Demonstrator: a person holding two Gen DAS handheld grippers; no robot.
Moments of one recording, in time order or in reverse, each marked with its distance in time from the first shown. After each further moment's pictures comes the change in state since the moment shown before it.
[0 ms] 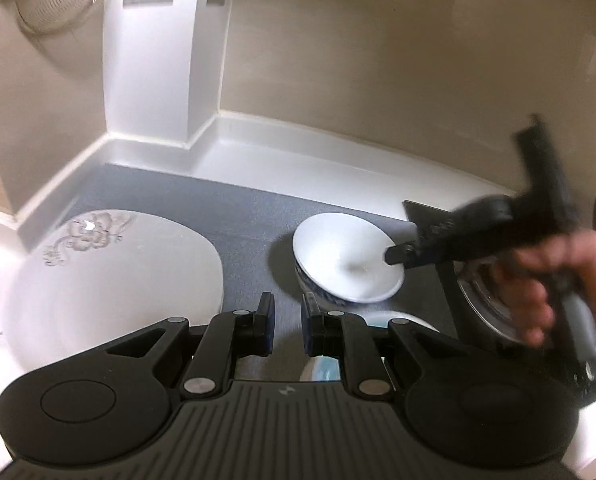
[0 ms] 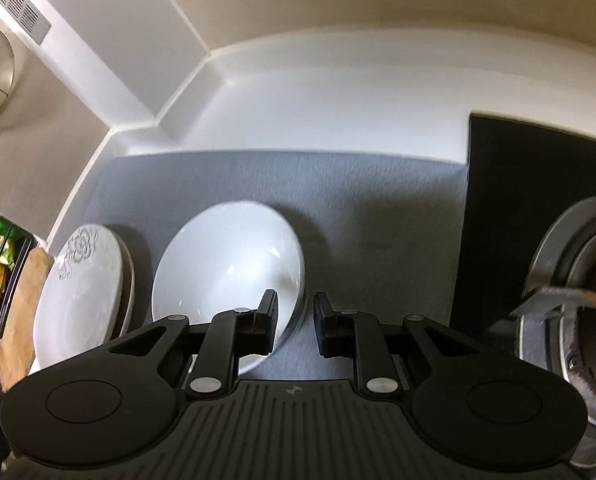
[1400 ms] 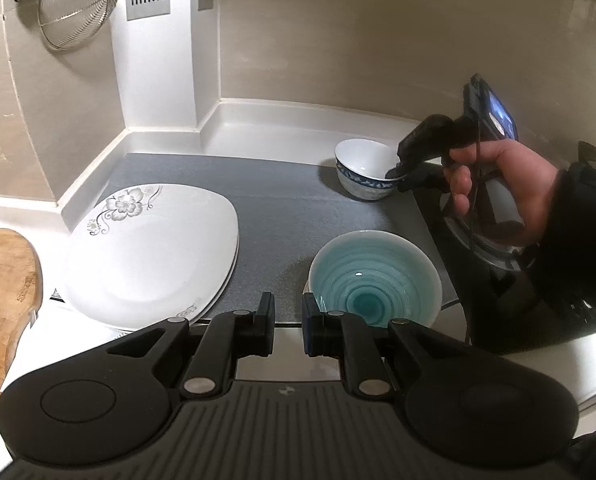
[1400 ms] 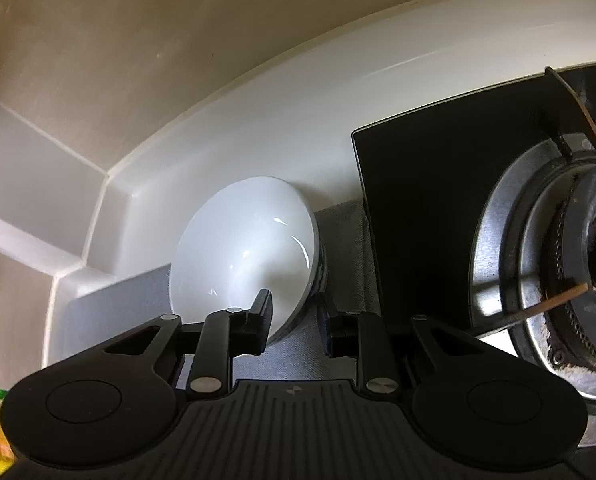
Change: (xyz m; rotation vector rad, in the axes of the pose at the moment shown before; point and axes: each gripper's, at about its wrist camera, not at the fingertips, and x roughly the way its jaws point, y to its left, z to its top) left arm -0.086 -0.028 -0.051 0.117 0.035 0.068; right arm 0.009 -0.058 0.014 0.409 -0.145 -0.075
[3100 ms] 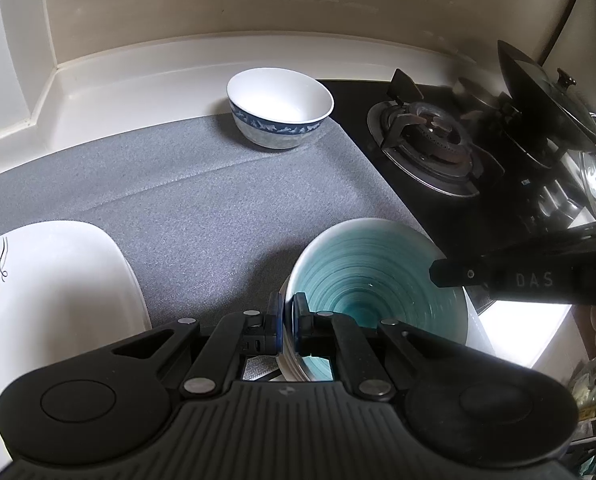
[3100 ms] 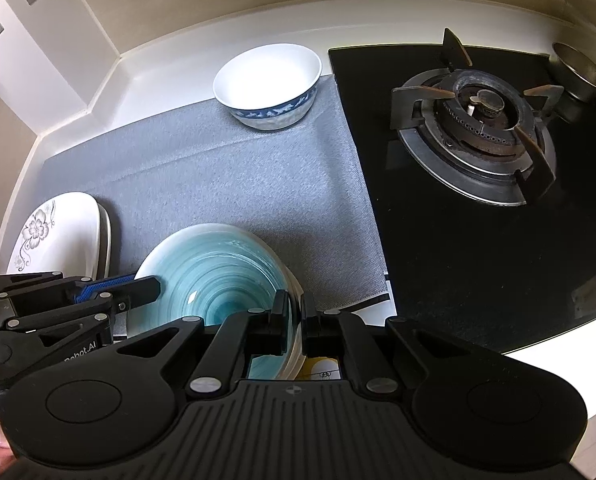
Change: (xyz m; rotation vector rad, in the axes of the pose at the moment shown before) left arm 0.145 0.009 0.059 0.300 0.243 -0.382; right arm -0.112 0.075 -0.170 -0.140 0.034 -0.297
